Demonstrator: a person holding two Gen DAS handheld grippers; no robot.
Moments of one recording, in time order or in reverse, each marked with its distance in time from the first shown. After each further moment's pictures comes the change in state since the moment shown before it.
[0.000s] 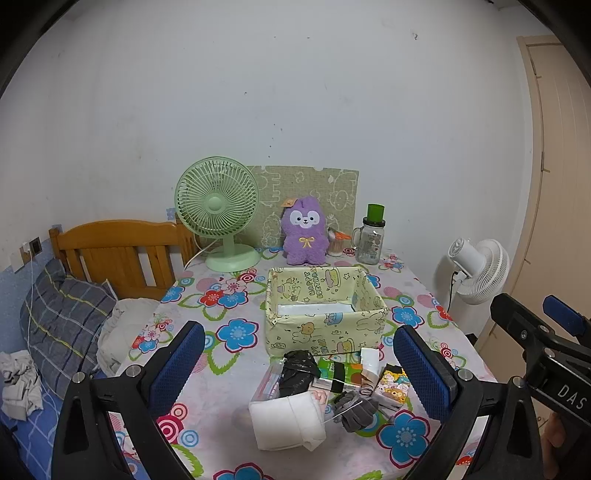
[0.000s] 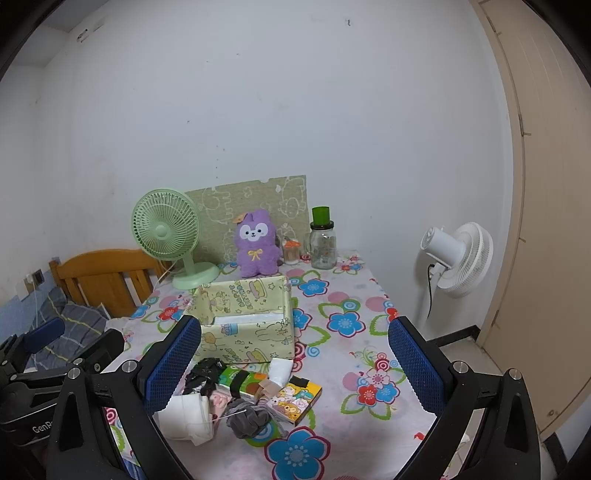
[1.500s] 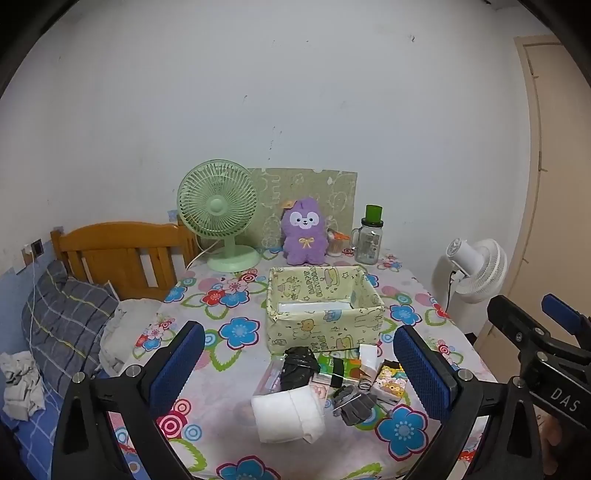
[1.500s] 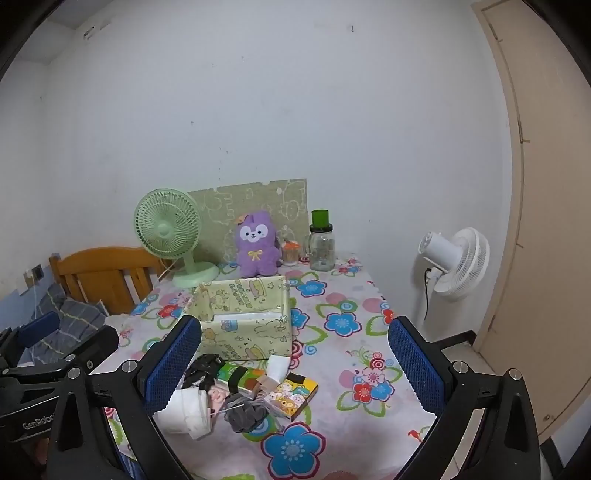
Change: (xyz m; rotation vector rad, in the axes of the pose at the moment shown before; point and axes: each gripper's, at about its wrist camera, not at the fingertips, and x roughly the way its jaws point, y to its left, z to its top) left arm -0.012 0.002 -0.004 0.002 -0.008 0.001; right arm -0.015 0.002 -0.002 -0.007 -0.005 0.002
